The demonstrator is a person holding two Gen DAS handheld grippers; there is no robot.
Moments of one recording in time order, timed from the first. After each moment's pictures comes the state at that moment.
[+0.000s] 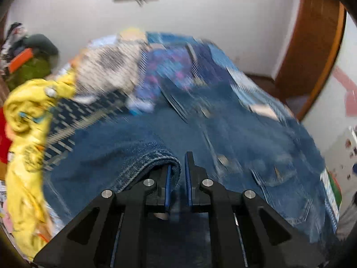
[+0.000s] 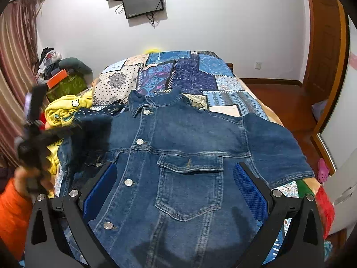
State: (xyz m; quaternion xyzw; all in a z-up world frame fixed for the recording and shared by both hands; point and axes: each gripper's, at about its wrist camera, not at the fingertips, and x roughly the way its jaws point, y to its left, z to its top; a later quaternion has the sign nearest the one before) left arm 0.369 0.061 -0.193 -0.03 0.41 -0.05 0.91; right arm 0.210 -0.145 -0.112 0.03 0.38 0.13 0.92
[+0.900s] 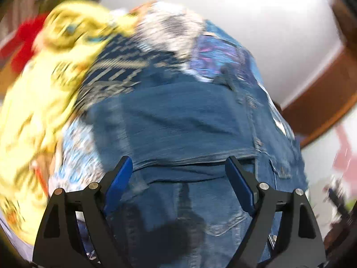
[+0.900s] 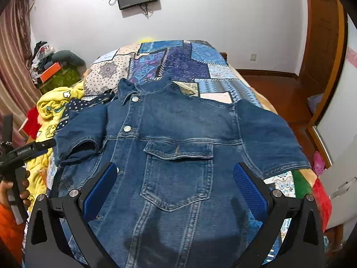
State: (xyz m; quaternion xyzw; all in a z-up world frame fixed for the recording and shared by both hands) left arm 0.278 0.195 -0.225 -0.25 0.43 0.02 0.86; right arm 0.209 -0.156 -0.131 0.03 0.40 0.12 0.91
